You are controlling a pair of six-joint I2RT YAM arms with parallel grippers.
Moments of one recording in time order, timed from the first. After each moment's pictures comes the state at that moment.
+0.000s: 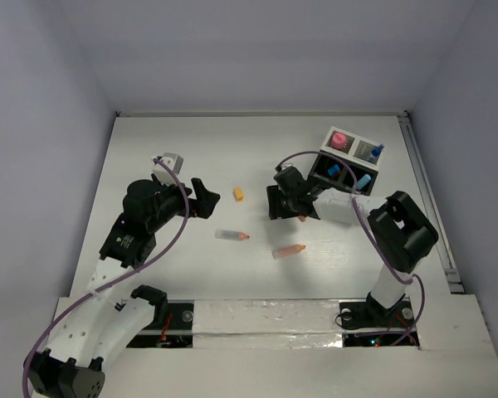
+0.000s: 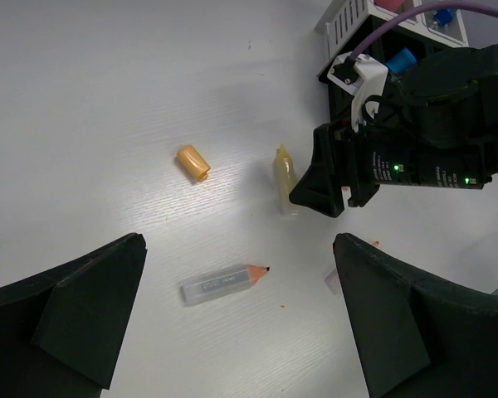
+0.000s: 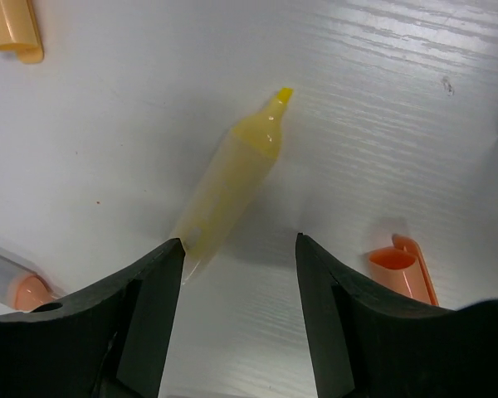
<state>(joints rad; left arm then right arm) -0.34 0.73 0.73 -0.29 0.23 -0.31 0.68 1.76 1.03 -0.21 0.12 0.46</state>
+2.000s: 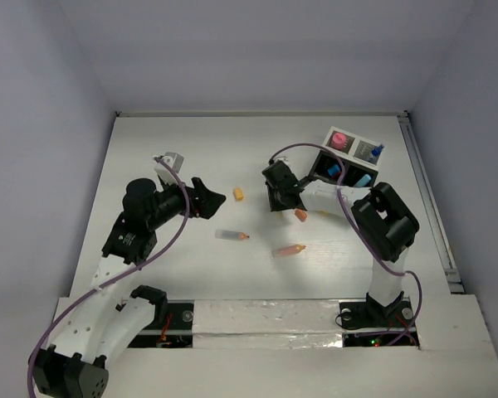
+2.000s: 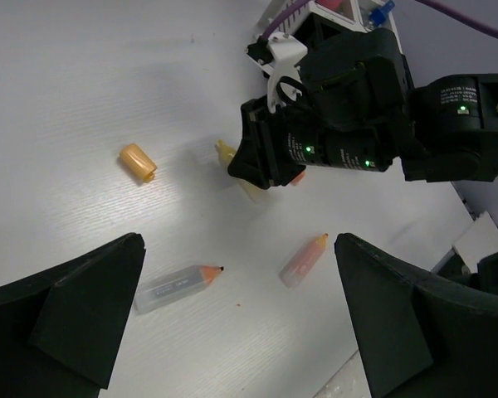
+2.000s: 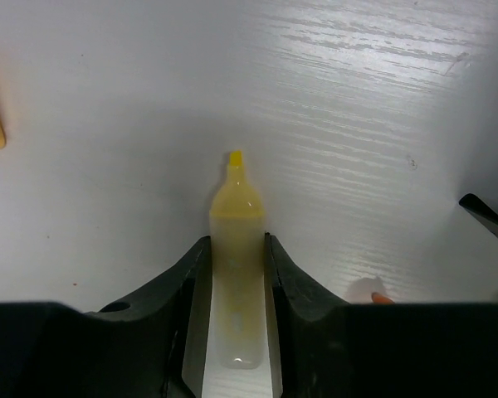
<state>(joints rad) -0.30 0.75 0.70 -0.21 0.39 -0.41 0.70 1.90 1.21 -0.28 0.27 0.44</state>
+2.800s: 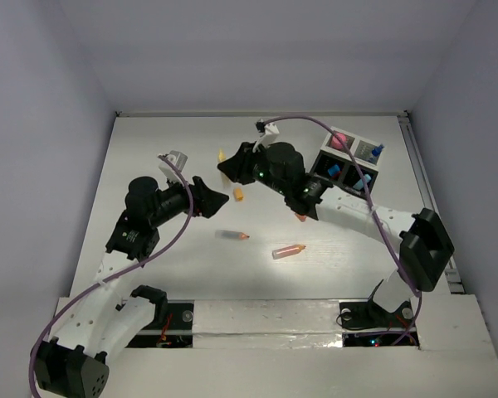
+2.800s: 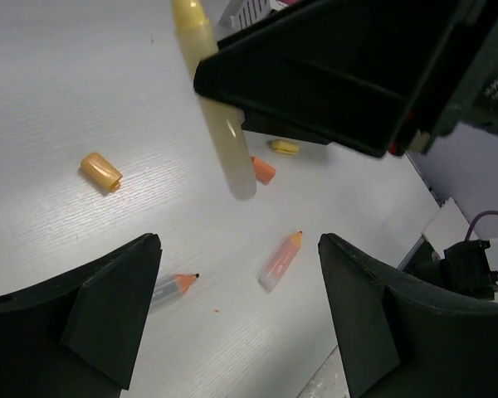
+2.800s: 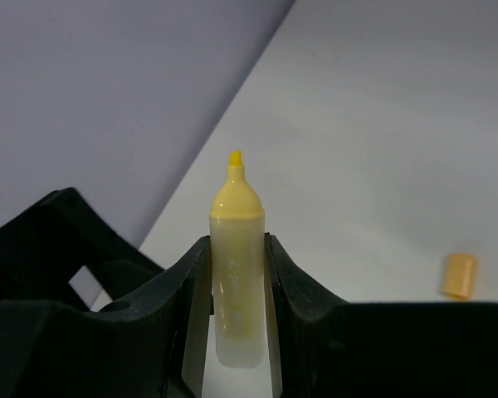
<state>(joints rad) -0.30 0.79 0.68 -0.12 0.50 -0.44 0.84 1.60 1.27 0.19 0.05 0.61</state>
